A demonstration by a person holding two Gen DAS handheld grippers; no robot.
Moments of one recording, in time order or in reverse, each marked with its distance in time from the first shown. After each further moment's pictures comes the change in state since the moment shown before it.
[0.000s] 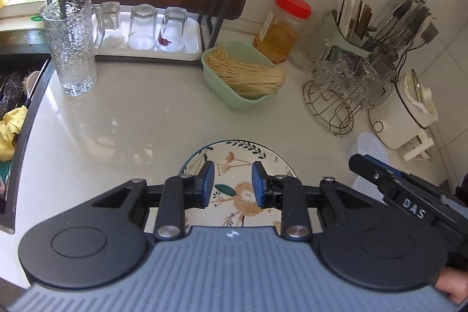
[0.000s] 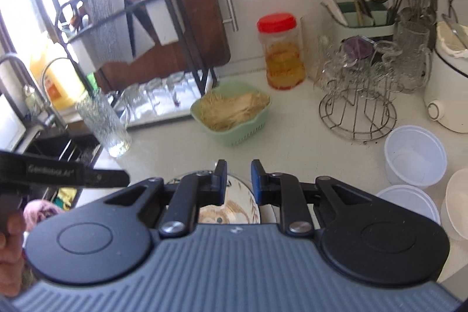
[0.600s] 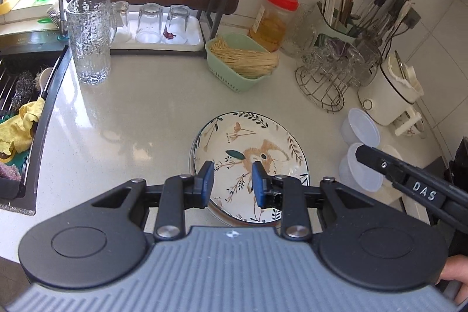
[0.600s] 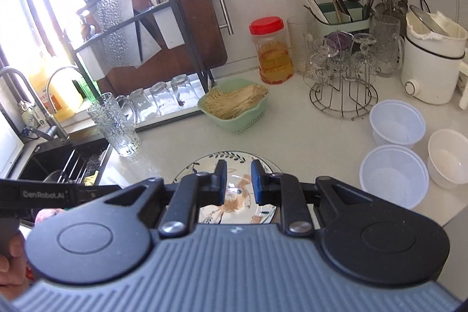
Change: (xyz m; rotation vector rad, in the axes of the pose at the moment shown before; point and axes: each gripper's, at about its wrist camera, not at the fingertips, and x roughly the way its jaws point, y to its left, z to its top) left arm -0.050 0.020 -0.041 0.076 -0.007 -0.025; right arm -0.053 0.030 -0.034 0.072 -0.029 -0.053
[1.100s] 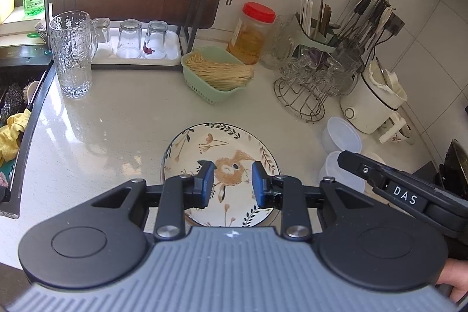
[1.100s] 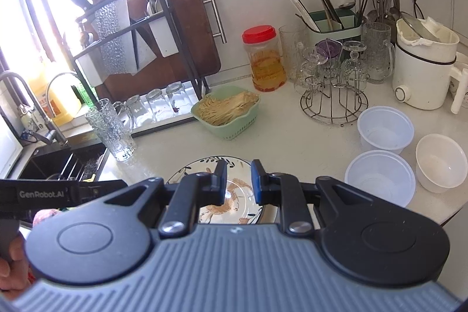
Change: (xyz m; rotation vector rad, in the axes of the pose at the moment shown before) left arm -0.007 -0.038 -0.008 0.006 -0.067 -0.028; right arm -0.009 -0.020 0.002 -0.016 -0.018 0.013
